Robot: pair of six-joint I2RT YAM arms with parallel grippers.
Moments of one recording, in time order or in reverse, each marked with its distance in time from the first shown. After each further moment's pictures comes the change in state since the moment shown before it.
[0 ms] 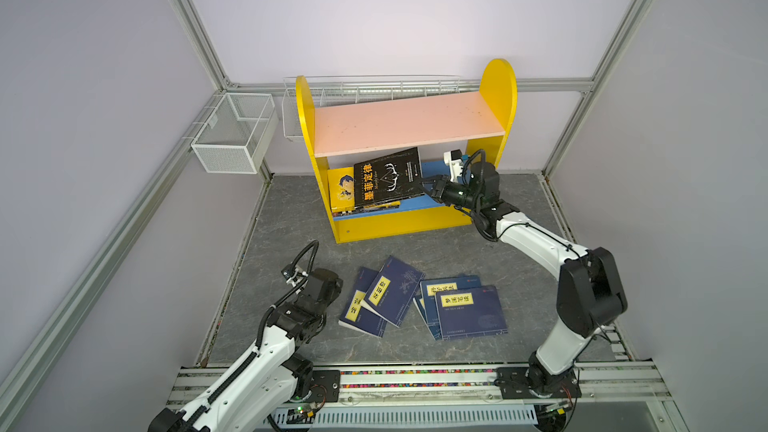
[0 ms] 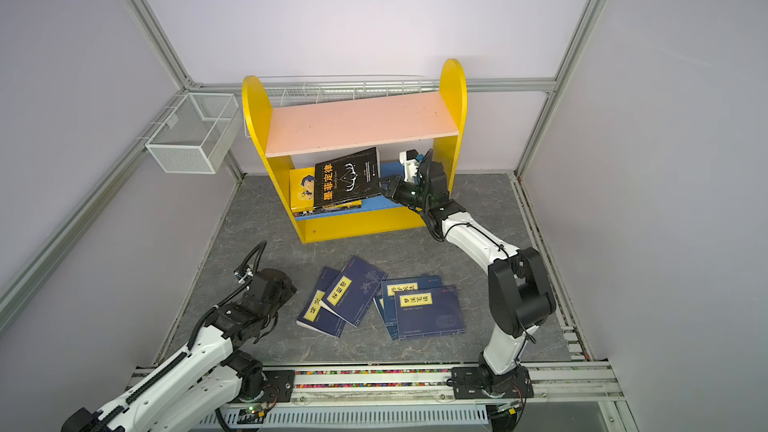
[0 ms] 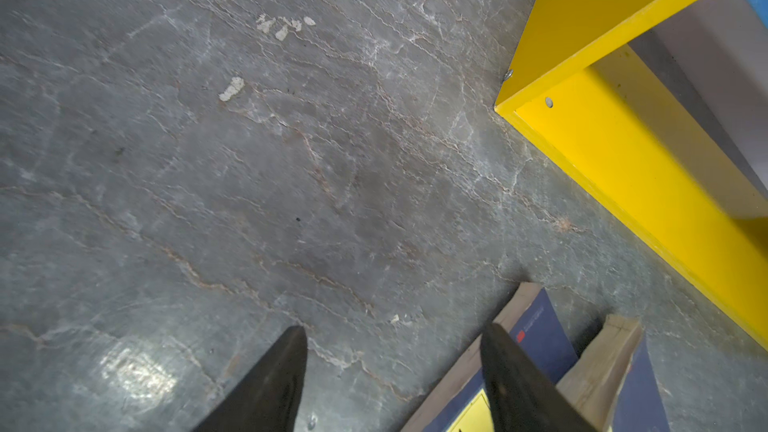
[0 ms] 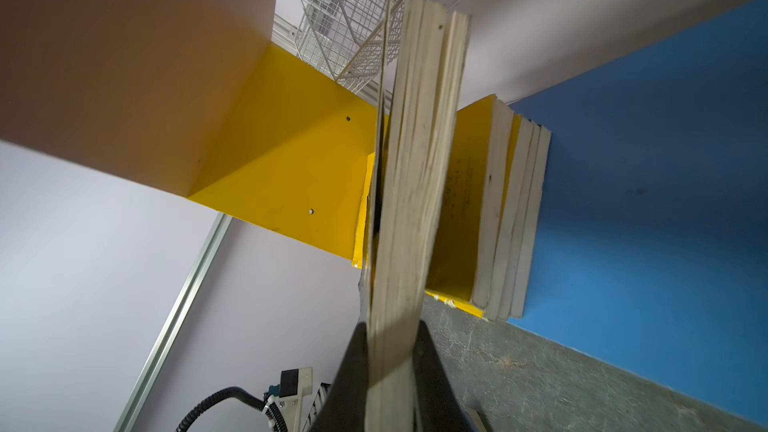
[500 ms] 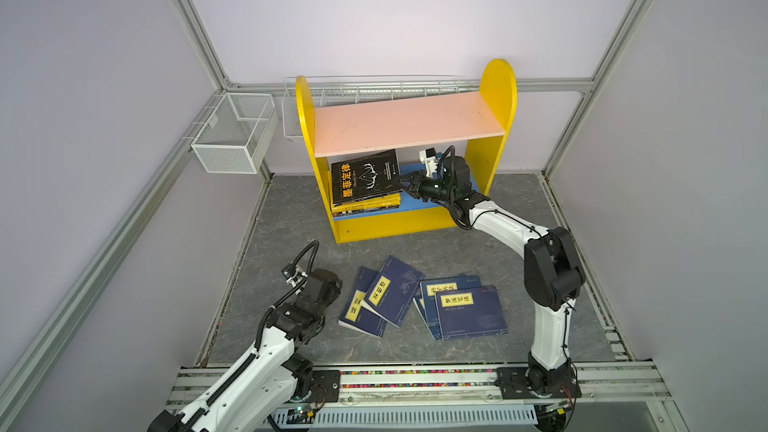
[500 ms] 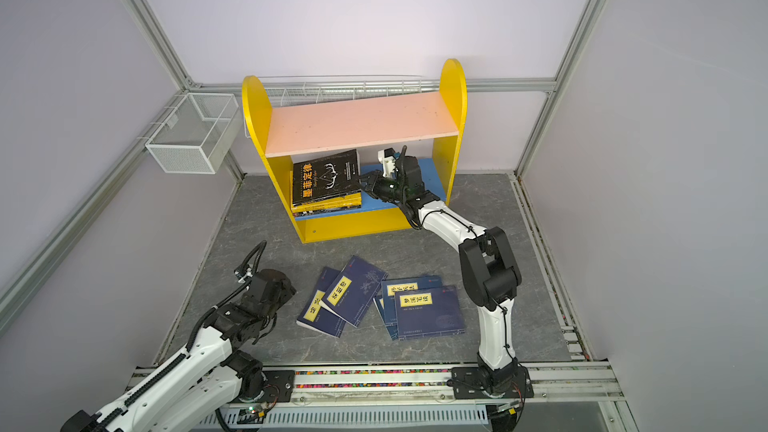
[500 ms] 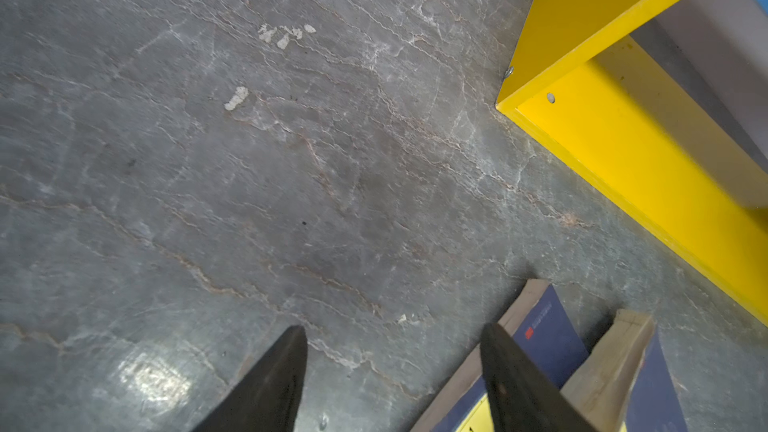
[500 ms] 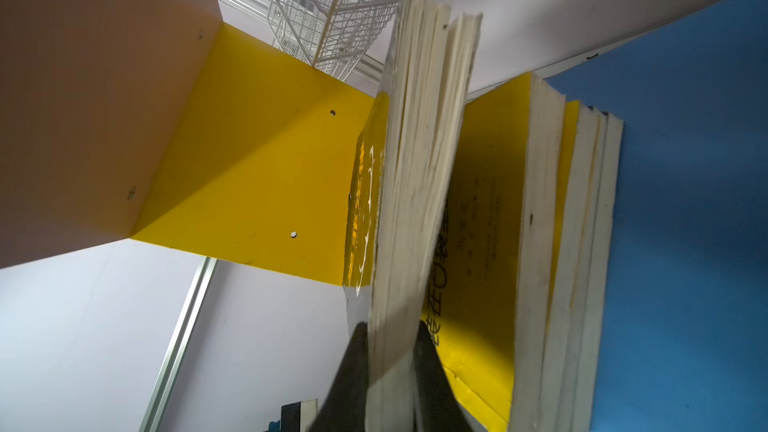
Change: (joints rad) left arm 0.000 -0.019 0.000 -0.022 -0.008 0.038; right arm 0.063 0.238 0.229 -0.019 -0.021 0.081
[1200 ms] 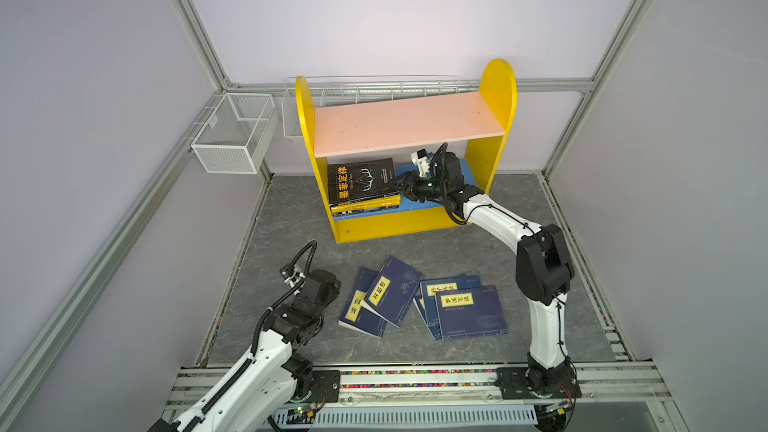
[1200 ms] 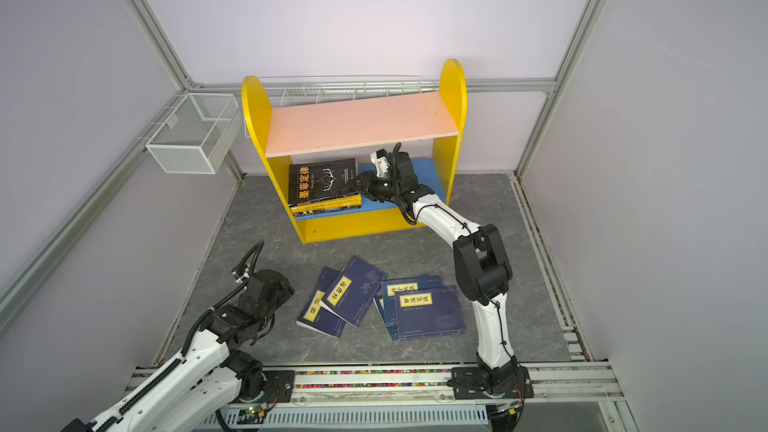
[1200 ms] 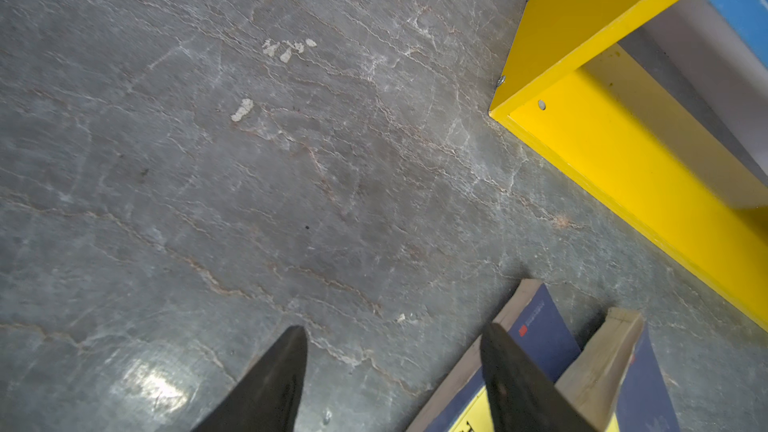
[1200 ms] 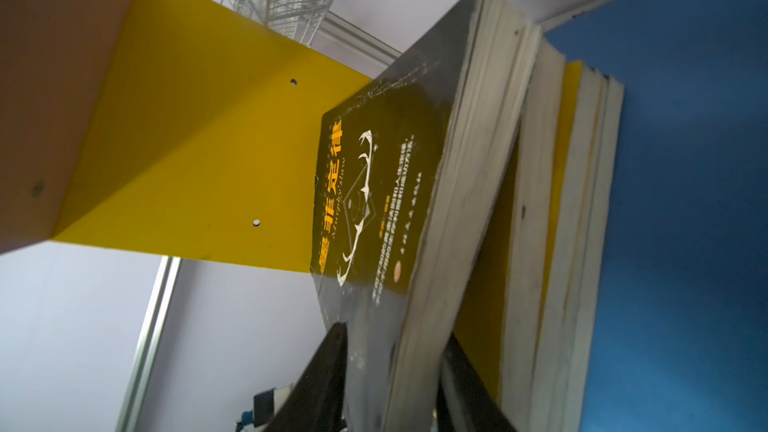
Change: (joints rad) left arm 0.000 -0.029 0.012 -0.024 -0.007 0.010; right arm 0.019 0.067 0.156 -0.272 0.000 -0.123
